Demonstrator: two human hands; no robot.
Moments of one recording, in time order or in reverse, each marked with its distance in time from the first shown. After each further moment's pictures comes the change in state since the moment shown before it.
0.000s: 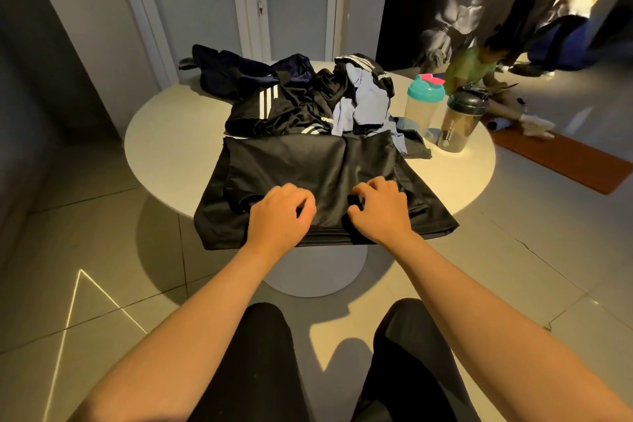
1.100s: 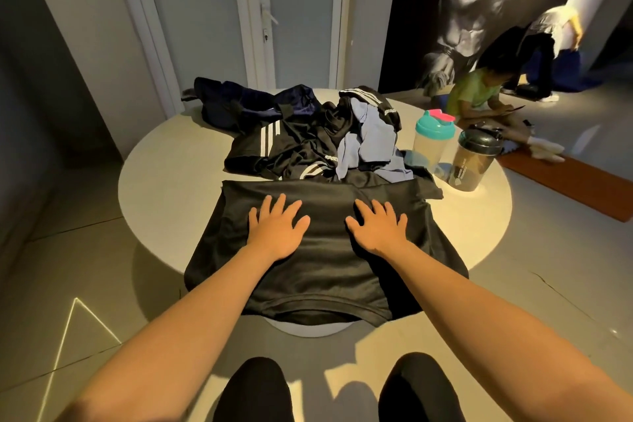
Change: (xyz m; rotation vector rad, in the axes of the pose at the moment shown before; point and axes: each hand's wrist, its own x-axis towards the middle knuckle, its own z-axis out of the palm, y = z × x) left_hand 0.099 -0.053 0.038 0.191 -0.567 -0.306; right_hand 0.098 0.016 0.024 -0.003 -0.358 0.223
